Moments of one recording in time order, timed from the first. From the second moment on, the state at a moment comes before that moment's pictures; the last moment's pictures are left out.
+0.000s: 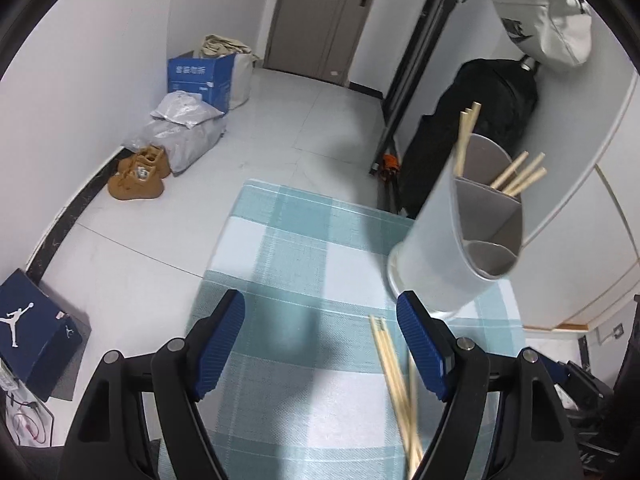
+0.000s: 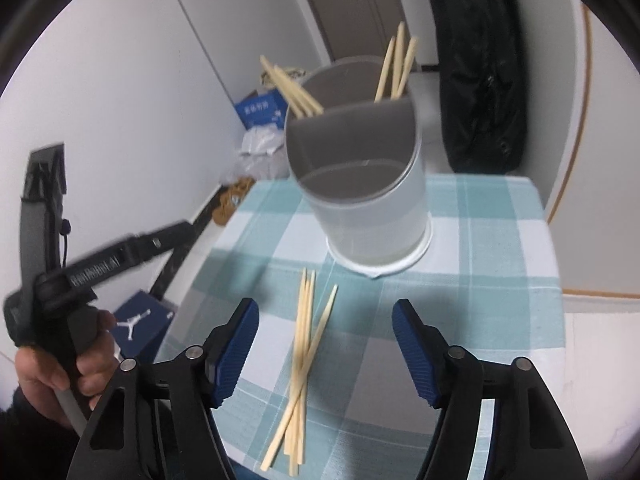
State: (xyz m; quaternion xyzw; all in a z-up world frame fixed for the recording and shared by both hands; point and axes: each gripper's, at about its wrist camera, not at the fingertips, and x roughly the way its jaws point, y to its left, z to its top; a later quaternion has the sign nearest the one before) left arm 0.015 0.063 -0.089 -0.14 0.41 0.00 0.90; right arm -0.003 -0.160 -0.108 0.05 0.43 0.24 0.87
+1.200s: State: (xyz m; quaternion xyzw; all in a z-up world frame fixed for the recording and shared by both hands) left arm 0.020 0.123 -0.099 -0.22 0.43 0.03 0.87; right arm 0.063 -0.078 -0.183 -0.10 0.54 0.17 0.82
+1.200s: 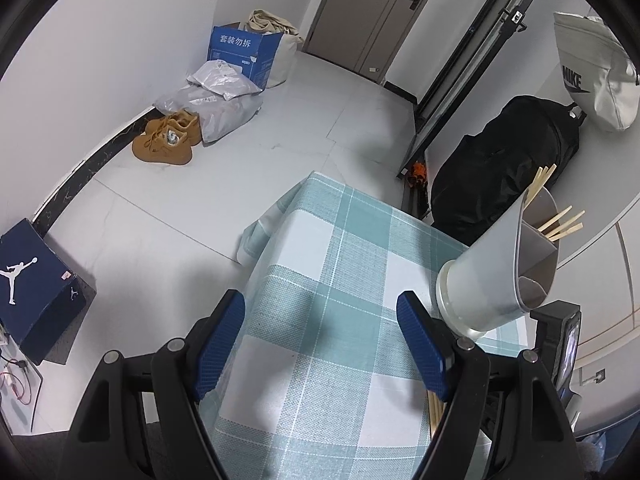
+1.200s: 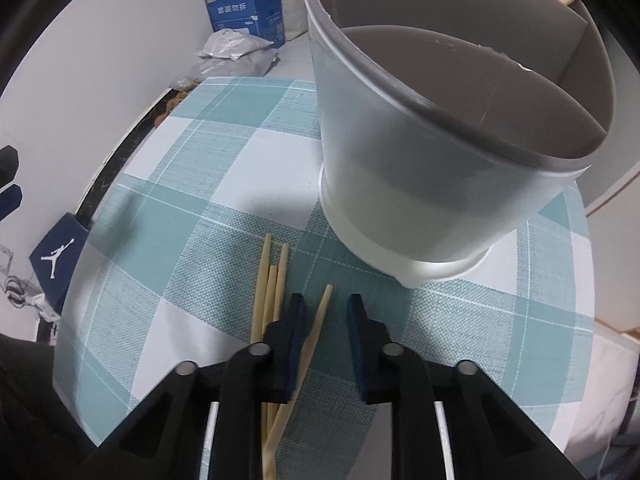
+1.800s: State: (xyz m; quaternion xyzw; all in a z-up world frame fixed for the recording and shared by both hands) left arm 0.027 0.100 -0.107 -0.19 0.46 0.03 0.87; right arm 0.043 -0.124 -0.143 0.02 0.49 0.19 0.85
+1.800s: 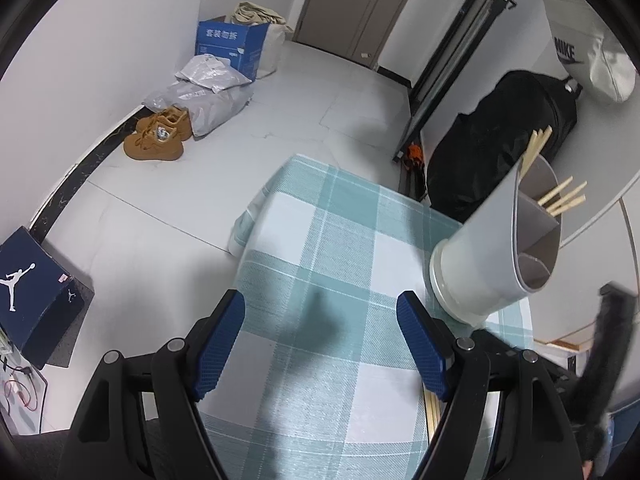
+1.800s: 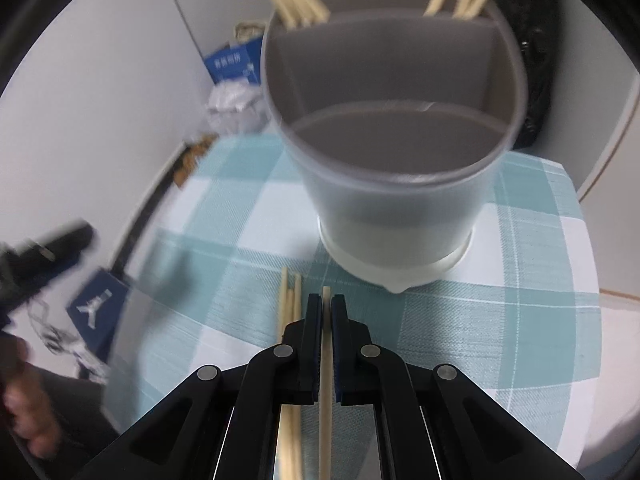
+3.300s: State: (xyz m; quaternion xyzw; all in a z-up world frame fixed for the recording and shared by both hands) left arm 0.036 -0.005 -0.161 -0.03 0.57 0.00 0.82; right arm 0.012 -0.269 -0.098 0.26 0.35 0.18 0.88
